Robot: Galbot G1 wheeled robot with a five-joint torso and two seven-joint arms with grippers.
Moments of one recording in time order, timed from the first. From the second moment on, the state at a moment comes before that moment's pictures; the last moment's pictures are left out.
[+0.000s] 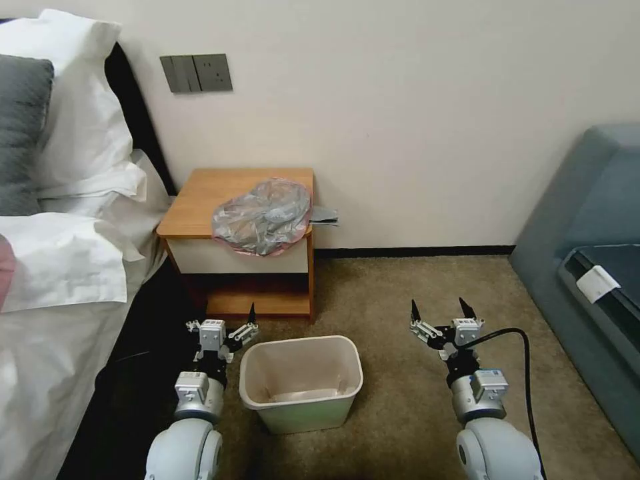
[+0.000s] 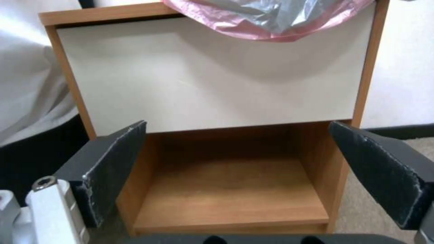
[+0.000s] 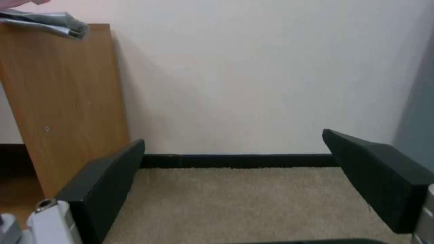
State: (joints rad) left arm 1.55 -1.50 -0.55 -2.00 0.00 0.00 0.00; right arm -1.55 1.50 0.55 2.00 0.00 0.00 0.00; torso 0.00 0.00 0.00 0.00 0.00
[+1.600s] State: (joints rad) left arm 1.91 -1.47 -0.76 -2.51 -0.17 0.09 -0.01; right arm -1.77 1.41 0.56 2.51 0.39 -0.21 0.10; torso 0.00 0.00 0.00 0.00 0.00
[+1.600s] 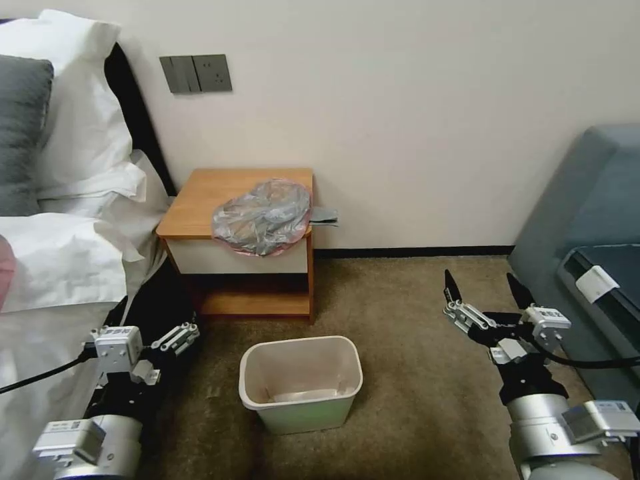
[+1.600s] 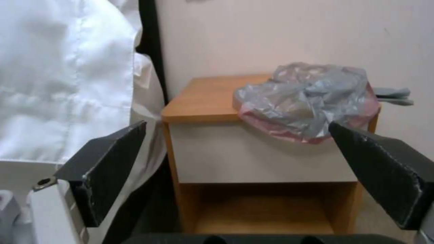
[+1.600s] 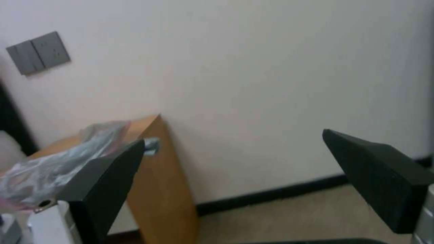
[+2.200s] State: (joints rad) left arm 1.93 -1.45 -0.76 -2.50 -0.21 0.08 -0.01; right arm -1.72 1.38 0.54 2.48 0.55 -0.25 0.14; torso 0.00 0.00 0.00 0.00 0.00
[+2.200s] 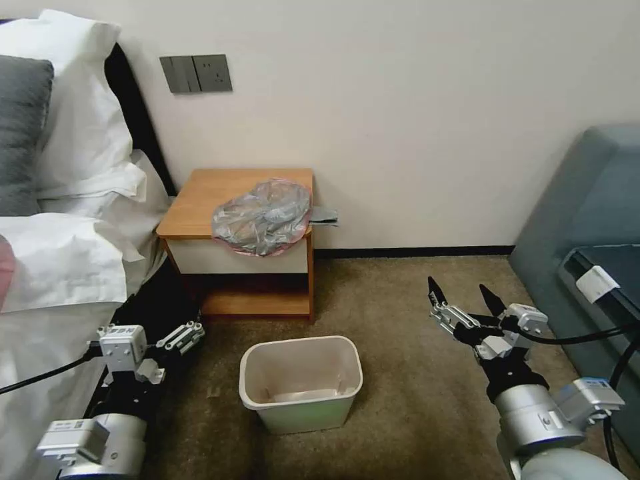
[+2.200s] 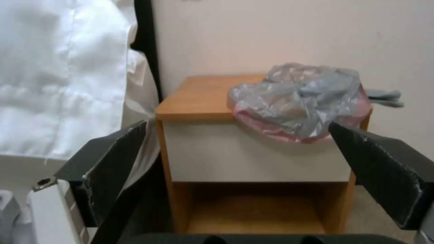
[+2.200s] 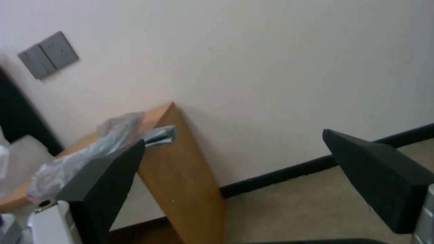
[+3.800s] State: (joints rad) left arm 2.01 -1.45 -0.79 -2.50 -0.26 -0.02 0.03; right arm -1.08 1.37 0.34 1.99 1.45 -0.33 0.30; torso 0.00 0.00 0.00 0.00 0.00
